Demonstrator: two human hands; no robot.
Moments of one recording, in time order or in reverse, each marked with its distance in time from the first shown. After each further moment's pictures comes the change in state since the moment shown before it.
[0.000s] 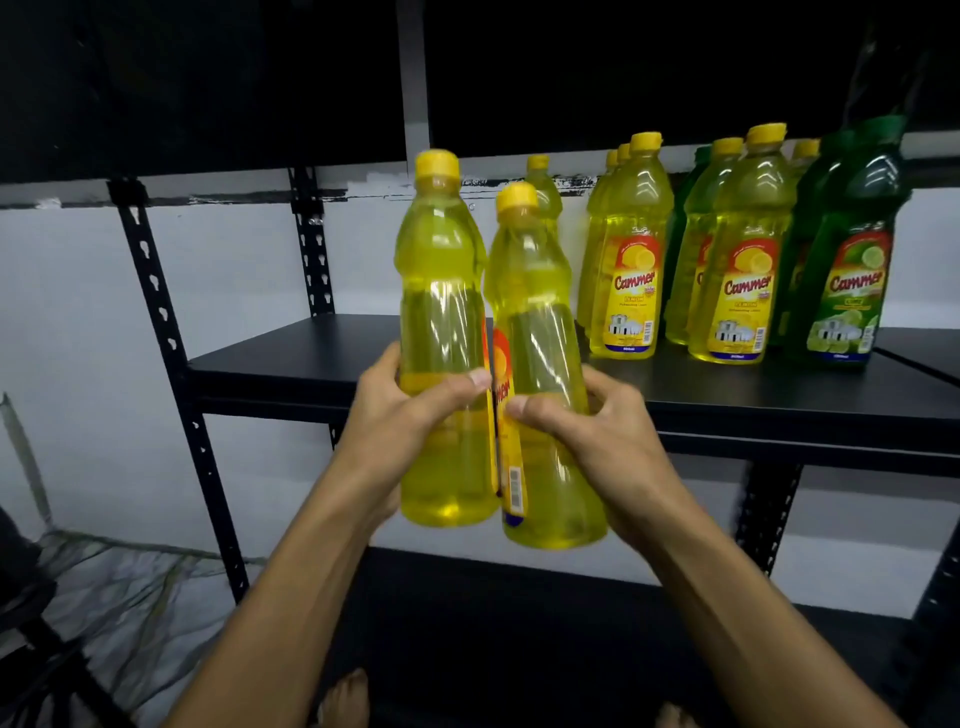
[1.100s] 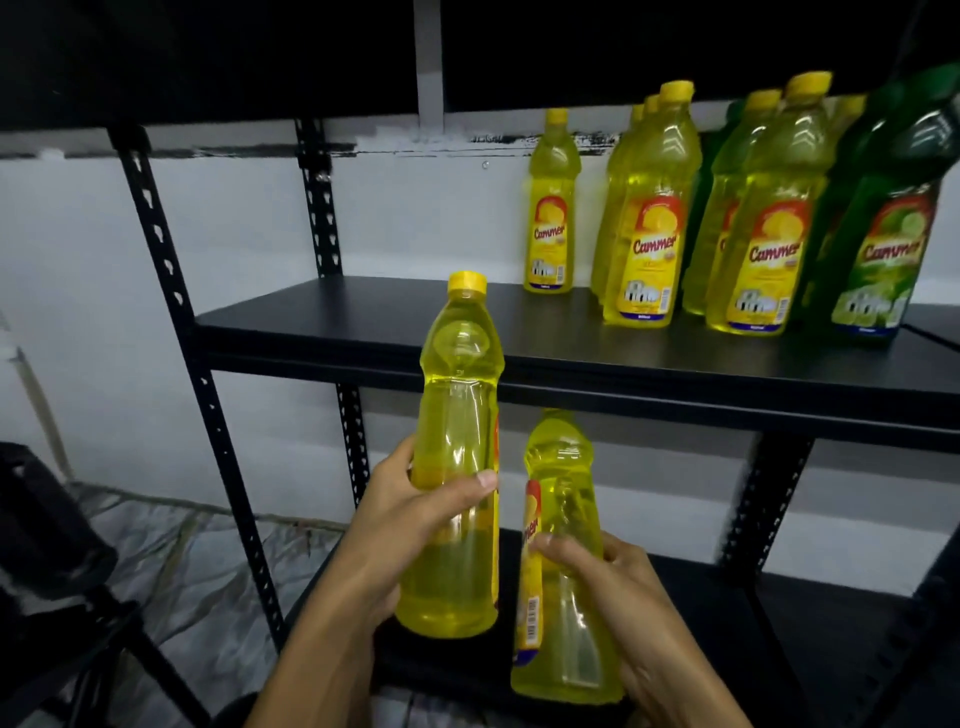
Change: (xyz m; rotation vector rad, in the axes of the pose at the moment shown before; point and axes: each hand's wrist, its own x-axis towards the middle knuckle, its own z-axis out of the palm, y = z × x) left_hand -0.067 -0.063 -0.008 0.048 0.011 -0.306; right_hand -0.082 0.097 -0.006 0.073 0.135 0.576
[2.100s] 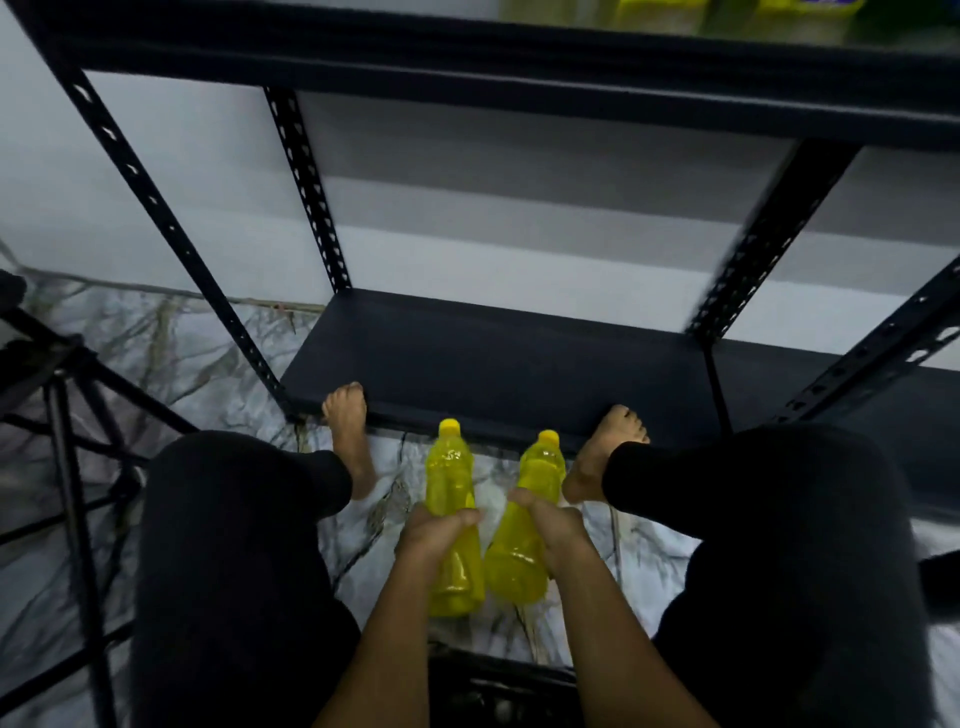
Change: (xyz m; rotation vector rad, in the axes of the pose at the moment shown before) left_hand -0.112 -0.363 0.012 0.156 0.204 -0.985; right_hand -0.002 0.274 -0.034 -0.014 0.328 0.727
